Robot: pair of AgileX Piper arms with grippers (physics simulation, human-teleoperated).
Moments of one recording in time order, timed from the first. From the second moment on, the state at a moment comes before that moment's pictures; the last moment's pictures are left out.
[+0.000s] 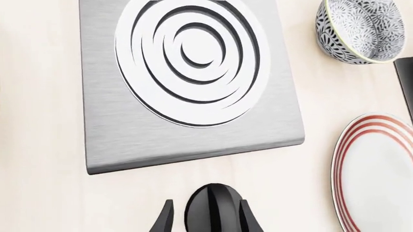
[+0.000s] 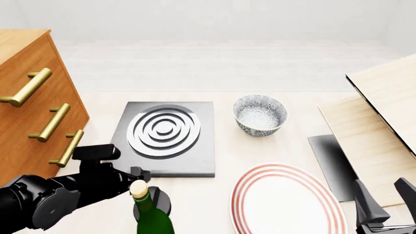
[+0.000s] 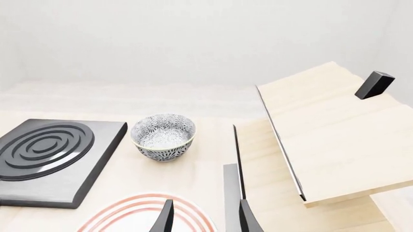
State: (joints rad) left arm -0.43 1.23 -0.43 0.07 -0.39; right arm 0.04 0.00 0.00 0.07 -0.02
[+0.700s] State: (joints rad) left arm -0.50 1.34 -0.39 -0.04 -0.45; right arm 0.05 0.00 0.00 0.09 -0.02
